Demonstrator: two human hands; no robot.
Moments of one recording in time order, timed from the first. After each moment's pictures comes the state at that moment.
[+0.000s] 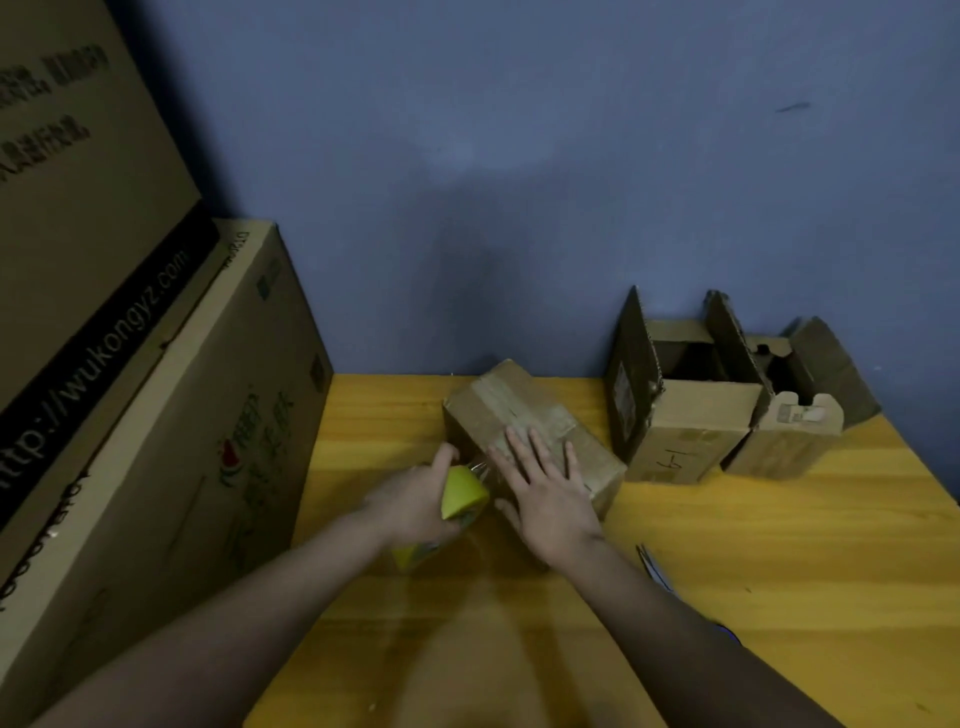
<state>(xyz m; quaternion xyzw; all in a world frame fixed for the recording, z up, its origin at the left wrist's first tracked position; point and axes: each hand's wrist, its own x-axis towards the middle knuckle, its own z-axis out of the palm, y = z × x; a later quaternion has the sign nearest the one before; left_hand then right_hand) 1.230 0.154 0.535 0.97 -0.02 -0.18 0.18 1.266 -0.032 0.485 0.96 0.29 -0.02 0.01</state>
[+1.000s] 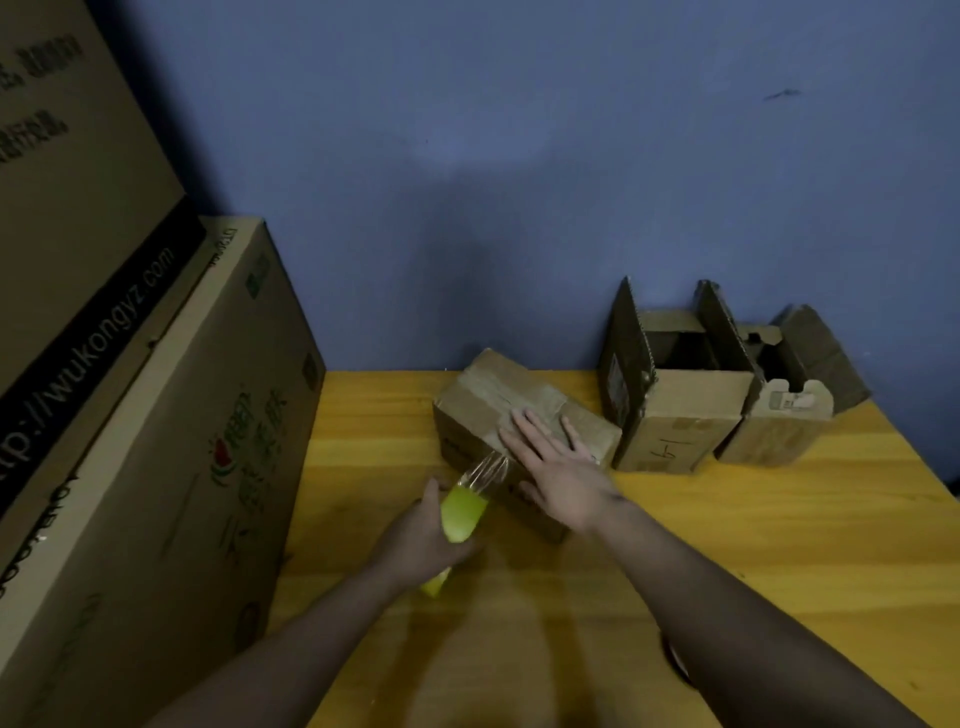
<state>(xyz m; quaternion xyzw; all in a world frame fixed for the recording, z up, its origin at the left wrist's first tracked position) 1.200 0.140 0.483 0.92 0.08 -0.13 0.36 1.294 -0.058 0.501 0.93 0.35 -0.06 0.01</state>
